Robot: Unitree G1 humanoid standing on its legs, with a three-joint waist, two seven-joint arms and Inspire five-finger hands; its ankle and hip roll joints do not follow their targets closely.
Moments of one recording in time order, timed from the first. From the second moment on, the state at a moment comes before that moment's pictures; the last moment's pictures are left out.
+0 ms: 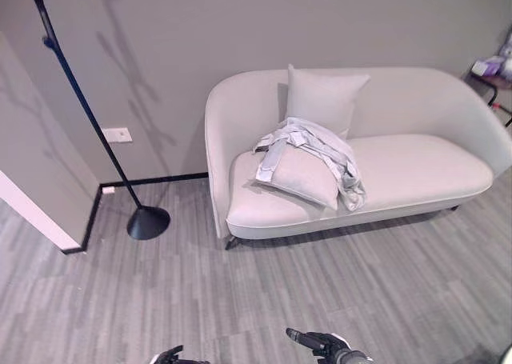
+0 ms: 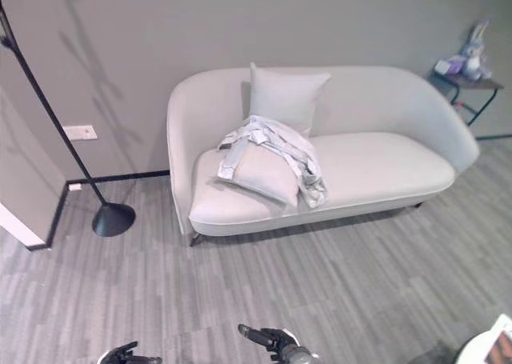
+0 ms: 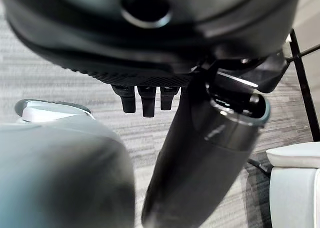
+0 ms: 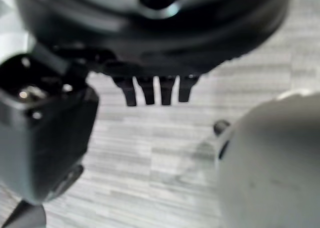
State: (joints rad) left arm -0.11 0.17 -0.22 1.46 -0.33 -0.14 0.07; right arm -0.09 -0.20 0.55 1.20 0.23 -0.01 -0.01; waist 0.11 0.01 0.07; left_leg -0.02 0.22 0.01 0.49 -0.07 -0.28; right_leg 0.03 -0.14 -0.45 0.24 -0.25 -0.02
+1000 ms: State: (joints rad) left arm 0.05 0.23 -0.07 1.37 -0.35 -0.12 0.16; right arm -0.08 -0.08 0.38 1.12 0.08 0.01 -0.06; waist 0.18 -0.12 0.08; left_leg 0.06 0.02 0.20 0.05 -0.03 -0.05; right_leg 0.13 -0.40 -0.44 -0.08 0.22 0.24
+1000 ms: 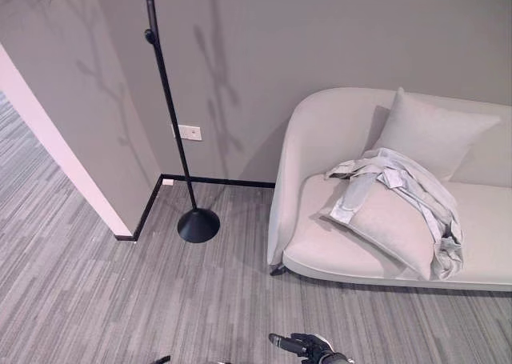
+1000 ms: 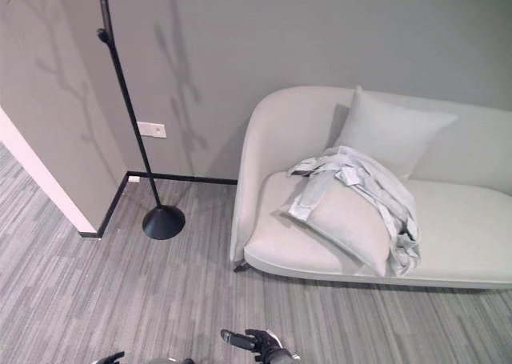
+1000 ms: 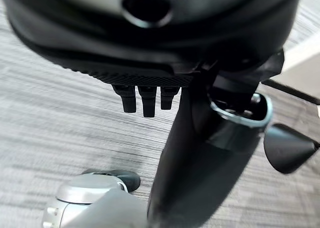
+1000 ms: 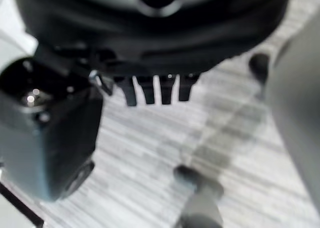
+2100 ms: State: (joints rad) left arm -0.01 0.21 -0.18 1.41 -0.34 -0.10 0.01; right arm -0.07 -0.19 0.13 1.36 0.72 -0.04 0.10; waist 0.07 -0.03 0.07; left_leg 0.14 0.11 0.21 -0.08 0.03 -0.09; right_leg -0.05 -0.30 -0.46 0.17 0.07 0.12
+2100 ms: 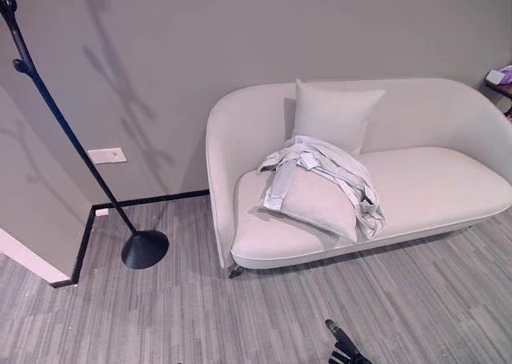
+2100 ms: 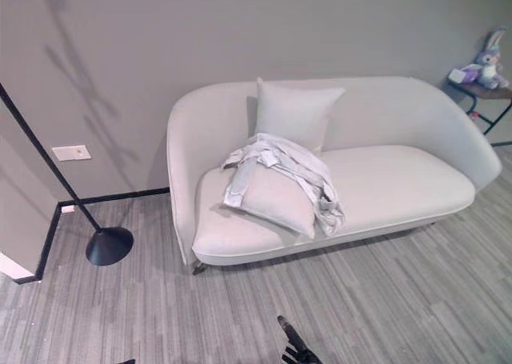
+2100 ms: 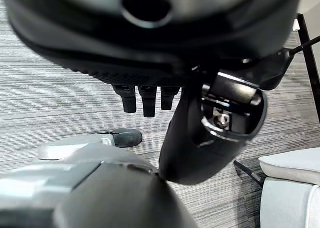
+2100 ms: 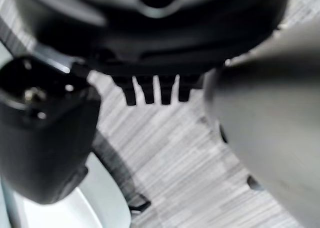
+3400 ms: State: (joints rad) left arm -0.09 0.26 -0.22 1.25 -0.31 -0.13 0.08; right arm -0.07 -0.18 0.44 0.98 0.20 0.00 0.05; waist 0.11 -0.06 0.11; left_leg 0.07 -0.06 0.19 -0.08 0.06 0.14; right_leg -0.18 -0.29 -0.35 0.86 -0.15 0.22
